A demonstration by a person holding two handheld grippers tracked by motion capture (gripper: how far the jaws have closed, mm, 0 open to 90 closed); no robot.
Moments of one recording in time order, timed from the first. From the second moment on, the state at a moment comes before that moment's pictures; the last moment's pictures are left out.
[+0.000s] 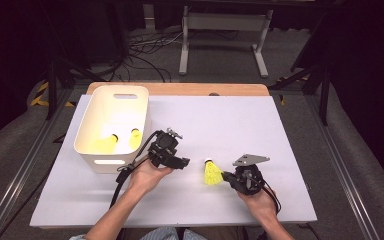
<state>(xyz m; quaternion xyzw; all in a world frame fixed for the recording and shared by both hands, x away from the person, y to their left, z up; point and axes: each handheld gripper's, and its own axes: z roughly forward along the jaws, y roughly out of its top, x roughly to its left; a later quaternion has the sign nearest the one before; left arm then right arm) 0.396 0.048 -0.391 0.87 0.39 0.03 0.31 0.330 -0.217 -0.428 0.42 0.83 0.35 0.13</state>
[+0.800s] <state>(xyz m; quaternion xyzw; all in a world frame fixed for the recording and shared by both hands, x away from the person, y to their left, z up) 0.392 0.054 -0.398 0.87 0.39 0.02 0.31 0.354 -0.190 -0.425 0.41 0.84 0.34 0.12</state>
